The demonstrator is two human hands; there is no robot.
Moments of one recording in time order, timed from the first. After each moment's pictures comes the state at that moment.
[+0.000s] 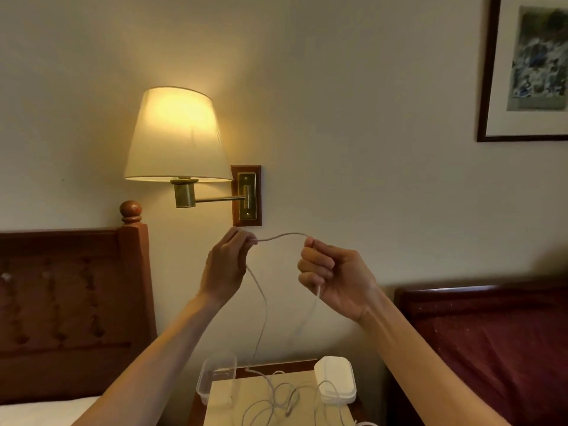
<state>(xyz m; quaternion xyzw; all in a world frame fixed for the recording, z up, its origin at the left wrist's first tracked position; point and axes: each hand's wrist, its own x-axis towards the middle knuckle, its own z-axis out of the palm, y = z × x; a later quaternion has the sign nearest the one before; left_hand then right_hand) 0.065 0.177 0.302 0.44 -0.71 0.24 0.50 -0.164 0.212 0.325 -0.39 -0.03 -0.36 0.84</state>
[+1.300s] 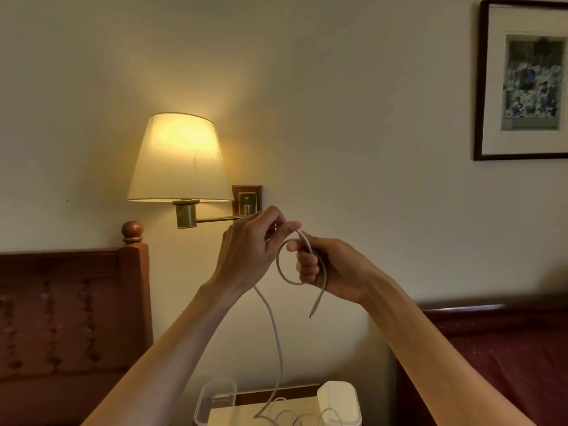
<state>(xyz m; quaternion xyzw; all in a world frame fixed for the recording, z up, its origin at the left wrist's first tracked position) 0.009 0.232 0.389 0.34 -0.73 0.26 0.53 -0.164 0.209 0.384 -0.63 0.15 -0.37 0.67</state>
